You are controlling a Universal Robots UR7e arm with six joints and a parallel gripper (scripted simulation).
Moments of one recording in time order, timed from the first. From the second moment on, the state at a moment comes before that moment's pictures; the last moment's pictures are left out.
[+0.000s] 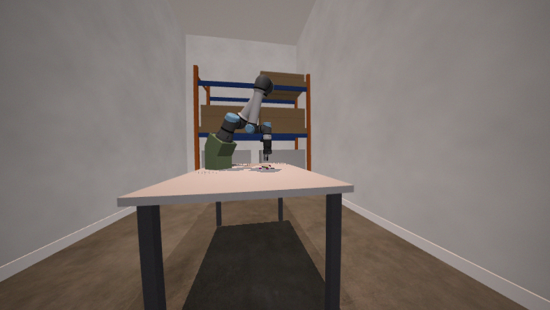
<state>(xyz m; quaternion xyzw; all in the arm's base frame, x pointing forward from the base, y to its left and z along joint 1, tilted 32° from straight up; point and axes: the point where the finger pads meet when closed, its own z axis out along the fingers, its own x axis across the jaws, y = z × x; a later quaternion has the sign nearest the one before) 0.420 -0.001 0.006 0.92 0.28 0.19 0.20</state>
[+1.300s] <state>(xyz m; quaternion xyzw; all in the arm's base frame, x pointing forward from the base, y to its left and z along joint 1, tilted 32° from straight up) 0.408 0.006 0.028 0.92 0.28 0.19 0.20</state>
